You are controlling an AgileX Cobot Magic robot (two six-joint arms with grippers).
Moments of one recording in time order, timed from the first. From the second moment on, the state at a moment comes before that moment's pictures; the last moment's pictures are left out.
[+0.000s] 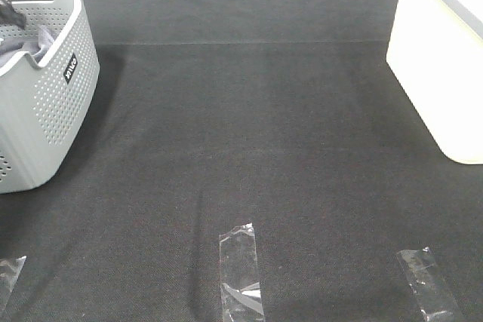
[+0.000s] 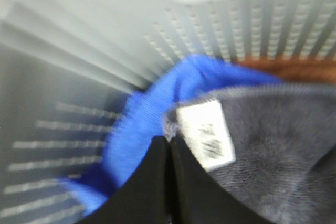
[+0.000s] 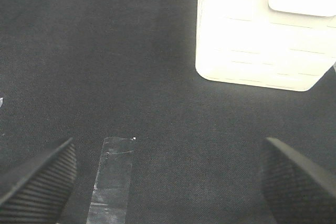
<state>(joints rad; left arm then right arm) 0.12 2.45 -2.26 0.36 0.85 -0.12 0.01 -0.01 -0.51 0.10 1.07 -0.17</state>
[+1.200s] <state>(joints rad) -0.36 1.77 -2.26 0.31 0.94 0.06 0.01 -0.01 -0.51 0.07 1.07 -0.17</state>
